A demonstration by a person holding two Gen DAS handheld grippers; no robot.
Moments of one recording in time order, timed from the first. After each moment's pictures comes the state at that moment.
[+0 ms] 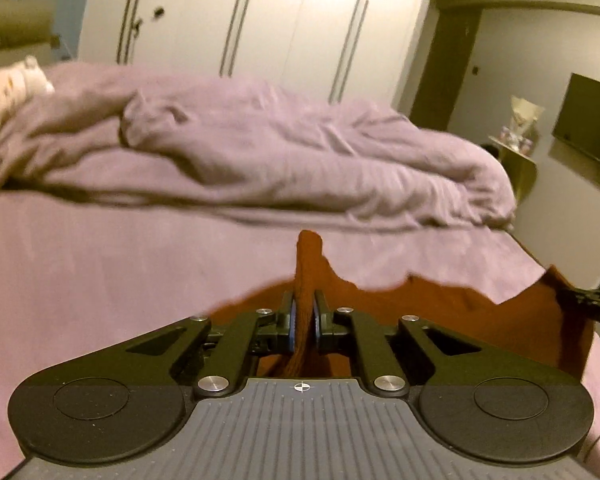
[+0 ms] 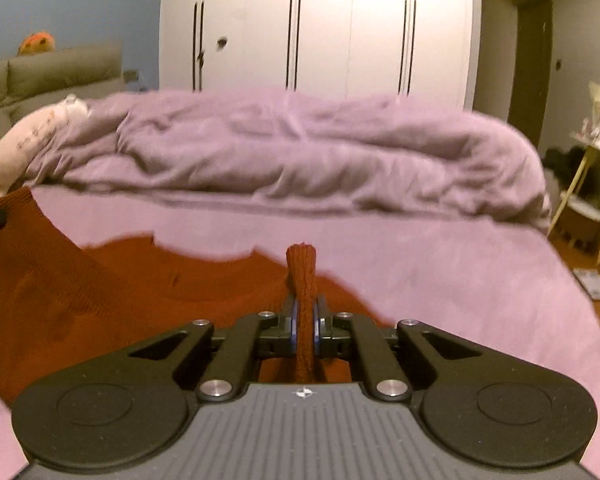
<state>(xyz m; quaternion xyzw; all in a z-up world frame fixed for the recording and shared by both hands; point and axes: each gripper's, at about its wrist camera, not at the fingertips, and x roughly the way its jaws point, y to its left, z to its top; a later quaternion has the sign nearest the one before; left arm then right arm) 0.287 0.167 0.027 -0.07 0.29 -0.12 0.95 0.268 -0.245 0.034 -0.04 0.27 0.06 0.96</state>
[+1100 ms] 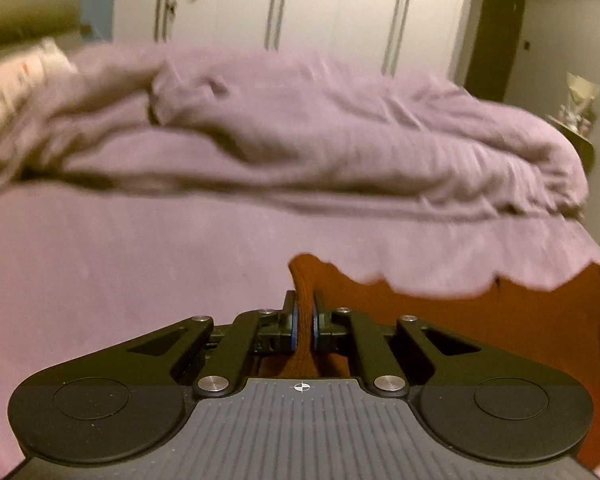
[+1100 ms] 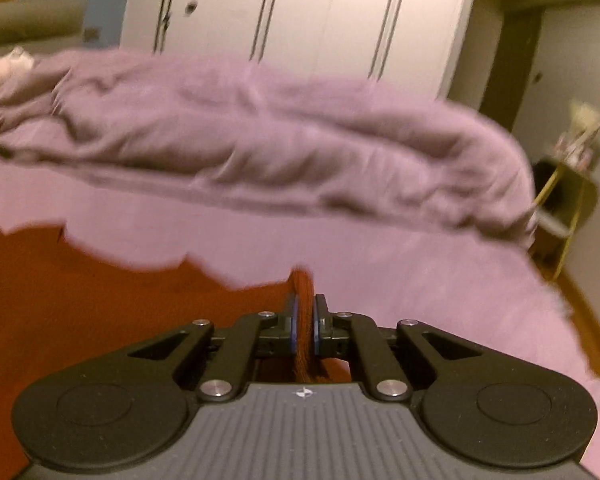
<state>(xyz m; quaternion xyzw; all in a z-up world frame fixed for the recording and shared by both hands) 0.368 0.159 -0.017 -0.05 0.32 -0.04 0.94 0.367 -0.220 -0.009 -0.12 0.29 -0.03 0.95</state>
